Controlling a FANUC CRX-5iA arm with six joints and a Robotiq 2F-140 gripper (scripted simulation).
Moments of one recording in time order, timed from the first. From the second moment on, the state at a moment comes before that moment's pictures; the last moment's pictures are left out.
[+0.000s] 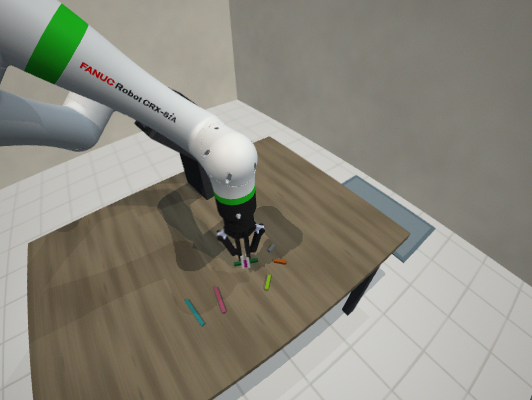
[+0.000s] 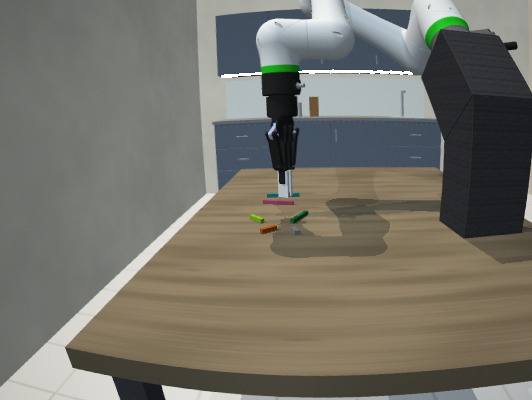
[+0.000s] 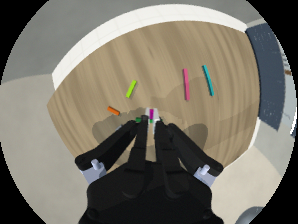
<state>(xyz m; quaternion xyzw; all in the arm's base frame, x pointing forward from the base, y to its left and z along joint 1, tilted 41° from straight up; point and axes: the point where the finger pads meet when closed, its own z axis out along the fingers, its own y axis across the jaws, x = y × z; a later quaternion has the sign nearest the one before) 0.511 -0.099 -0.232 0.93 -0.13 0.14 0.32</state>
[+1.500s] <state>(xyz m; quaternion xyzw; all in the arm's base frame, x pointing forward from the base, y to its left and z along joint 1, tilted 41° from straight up) 0.519 -0.124 -0.262 0.93 -0.13 0.14 0.32</state>
